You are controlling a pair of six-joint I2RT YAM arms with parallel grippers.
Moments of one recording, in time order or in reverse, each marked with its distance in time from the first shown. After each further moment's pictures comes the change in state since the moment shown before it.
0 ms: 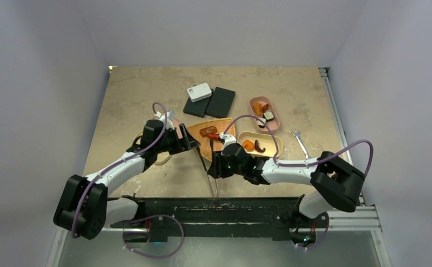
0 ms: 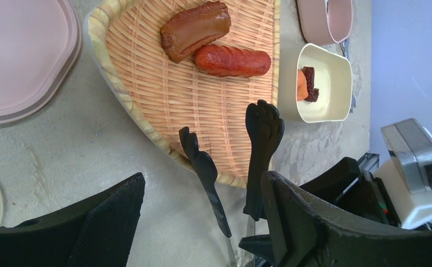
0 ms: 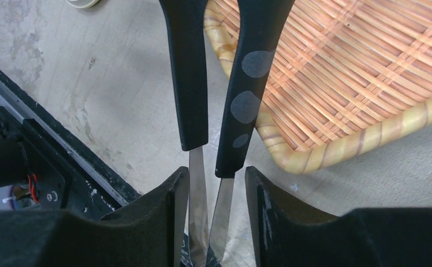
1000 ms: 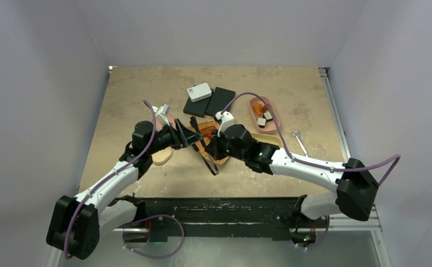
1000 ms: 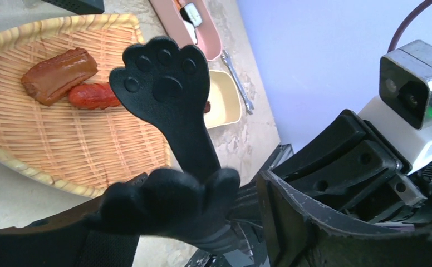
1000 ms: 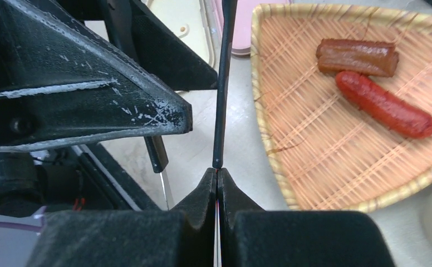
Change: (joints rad) left arm 0.000 -0.177 -0.035 0.207 0.188 -0.132; right arm -0.033 -0.132 0.238 -0.162 0.016 -0.190
